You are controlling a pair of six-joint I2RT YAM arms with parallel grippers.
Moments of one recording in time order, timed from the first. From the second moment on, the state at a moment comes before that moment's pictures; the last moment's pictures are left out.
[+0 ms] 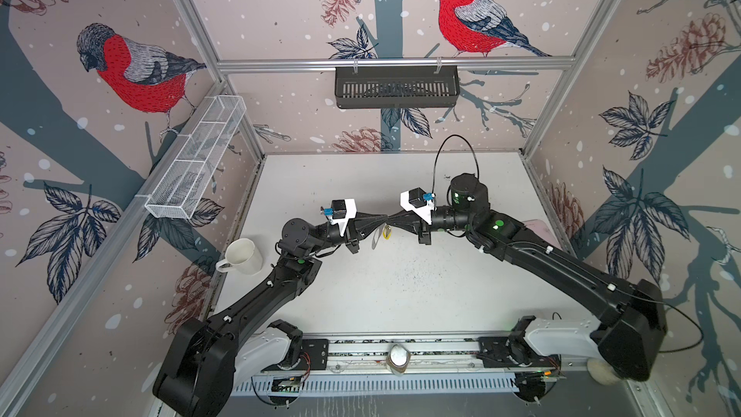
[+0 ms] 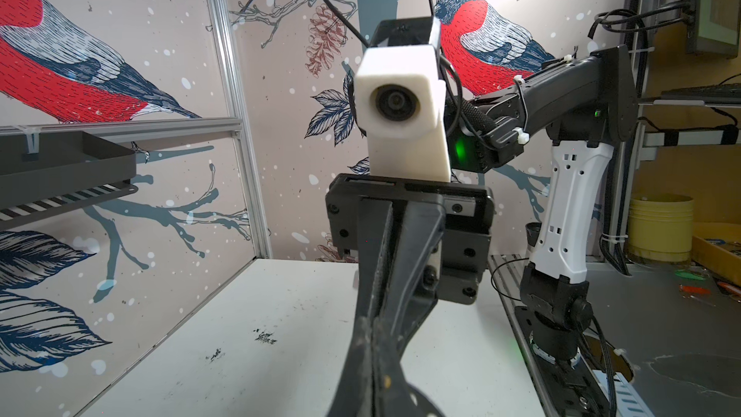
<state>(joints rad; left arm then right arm) -0.45 1.09 0.53 0.95 0.92 -0.20 0.75 1.29 1.07 -0.06 -0.76 -0.32</state>
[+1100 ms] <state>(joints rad) -0.55 0.86 0.77 0.04 0.51 0.24 0.85 1.54 1.64 -0.81 -0.30 -0.53</state>
